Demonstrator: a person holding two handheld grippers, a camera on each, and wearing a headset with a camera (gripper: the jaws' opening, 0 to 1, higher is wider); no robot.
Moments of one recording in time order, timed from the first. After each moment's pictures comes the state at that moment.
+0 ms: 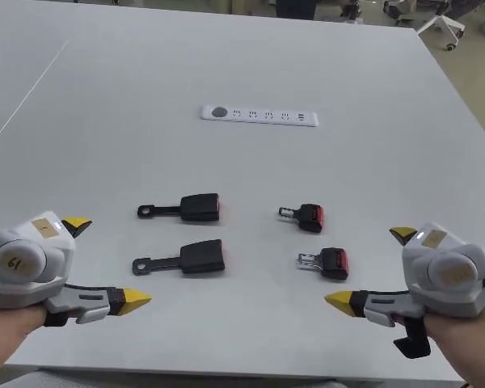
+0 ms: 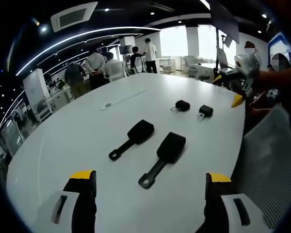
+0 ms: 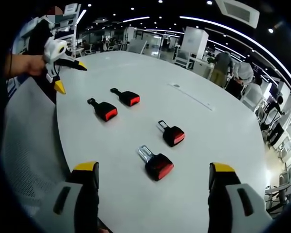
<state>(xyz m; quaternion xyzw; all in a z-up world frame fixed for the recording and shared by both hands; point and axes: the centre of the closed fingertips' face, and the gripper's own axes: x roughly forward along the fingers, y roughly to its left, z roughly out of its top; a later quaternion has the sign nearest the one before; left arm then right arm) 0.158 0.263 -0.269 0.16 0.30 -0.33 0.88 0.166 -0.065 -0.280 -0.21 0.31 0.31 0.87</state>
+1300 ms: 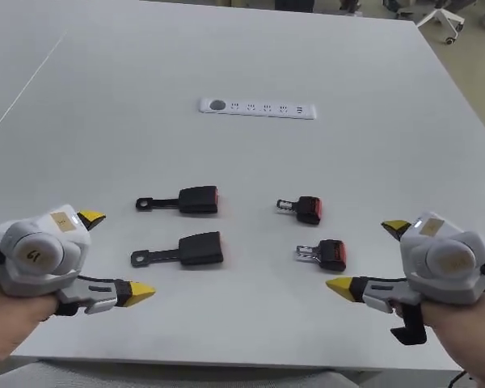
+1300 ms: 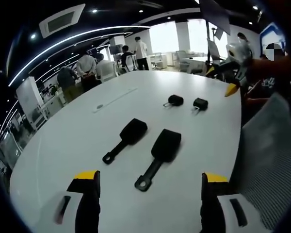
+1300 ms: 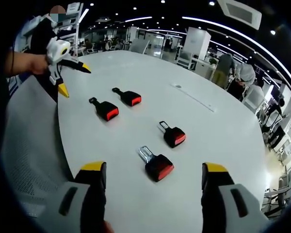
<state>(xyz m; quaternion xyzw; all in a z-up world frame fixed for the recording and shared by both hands) 0.161 0.249 -0.281 0.20 0.30 -0.36 0.86 0.167 -0.062 -0.279 -0.22 0.31 0.33 0.87</state>
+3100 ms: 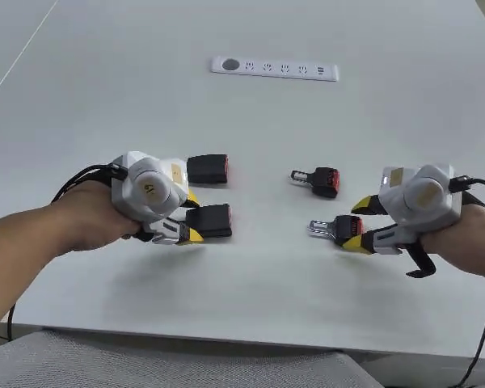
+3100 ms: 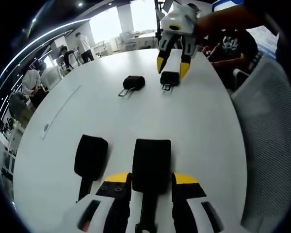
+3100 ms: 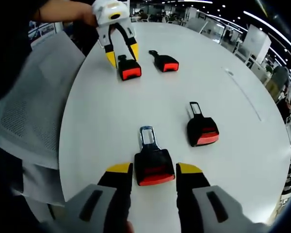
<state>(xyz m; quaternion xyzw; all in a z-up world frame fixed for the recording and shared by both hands) 0.204 0.167 -0.352 0.32 0.33 -0.53 0.71 0.204 -0.055 -0.356 -0.32 0.38 0.51 0.70</state>
